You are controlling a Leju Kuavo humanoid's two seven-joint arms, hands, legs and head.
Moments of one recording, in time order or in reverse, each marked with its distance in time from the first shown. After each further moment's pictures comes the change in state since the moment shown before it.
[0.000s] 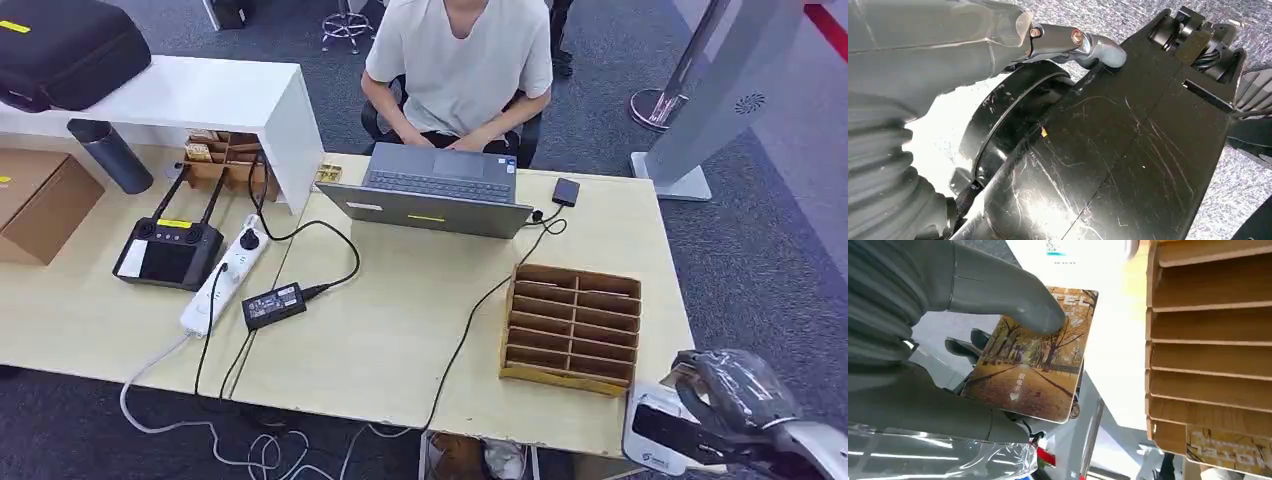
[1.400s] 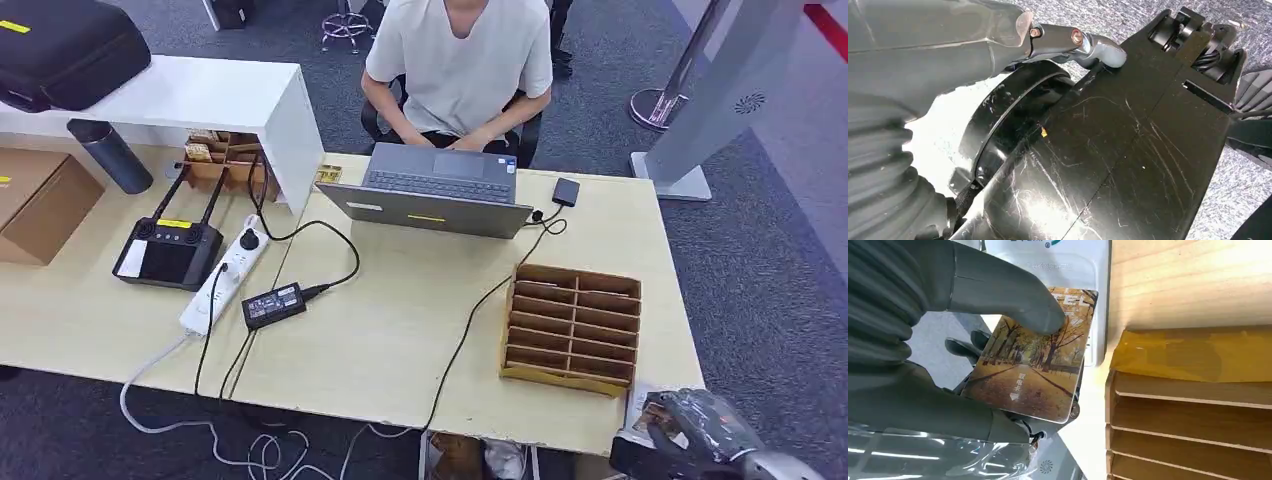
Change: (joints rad) left arm 0.002 0.000 0.002 0.000 0.000 0.003 0.000; right arm 0.045 0.036 0.085 0.026 -0.076 0.052 0.017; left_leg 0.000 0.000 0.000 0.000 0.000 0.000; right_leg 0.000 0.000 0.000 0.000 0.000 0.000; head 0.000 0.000
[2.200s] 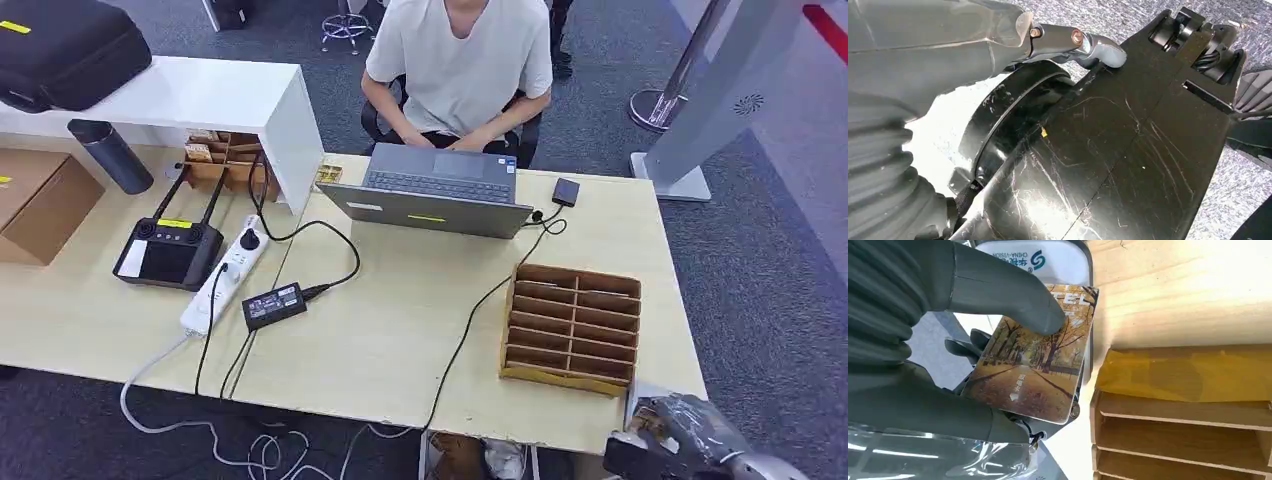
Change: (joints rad) left arm 0.000 0.000 0.002 0.000 0.000 0.000 0.013; right arm -0.030 0.001 0.065 0.042 -0.047 -0.006 0.015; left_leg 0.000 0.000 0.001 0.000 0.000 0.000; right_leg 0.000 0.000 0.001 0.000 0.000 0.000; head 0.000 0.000
